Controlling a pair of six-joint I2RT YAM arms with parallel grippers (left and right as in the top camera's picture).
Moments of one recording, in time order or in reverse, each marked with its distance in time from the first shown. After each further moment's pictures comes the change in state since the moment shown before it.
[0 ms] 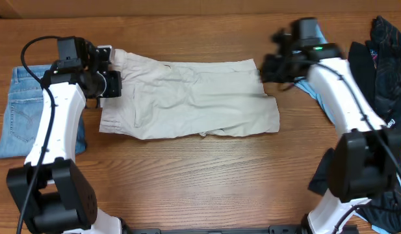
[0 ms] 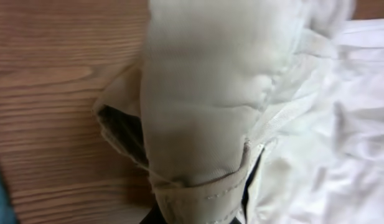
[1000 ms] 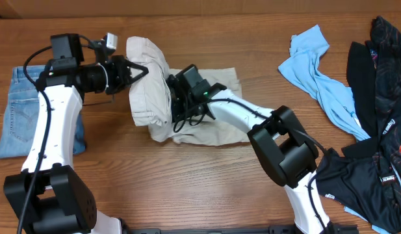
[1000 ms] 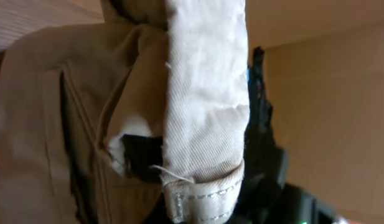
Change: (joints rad) left arm 0.027 -0.026 0.000 0.096 0.663 -0.438; right arm 0.517 0.349 -0.014 0.474 -0.106 0.128
